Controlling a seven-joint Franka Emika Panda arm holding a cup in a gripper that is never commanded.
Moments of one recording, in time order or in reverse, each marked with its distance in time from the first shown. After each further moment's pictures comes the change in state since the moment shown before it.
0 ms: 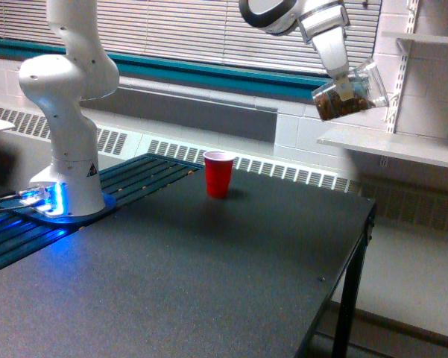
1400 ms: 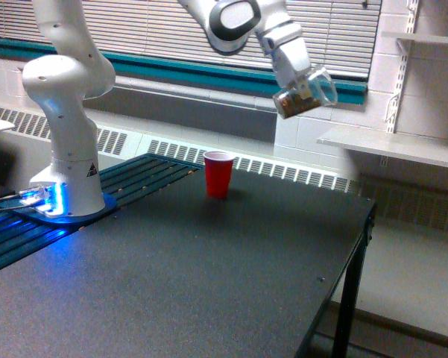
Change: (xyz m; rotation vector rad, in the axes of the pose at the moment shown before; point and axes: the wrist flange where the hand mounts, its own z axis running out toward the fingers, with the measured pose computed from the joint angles) arm -0.201 -0.045 -0.038 0.067 0.053 -0.365
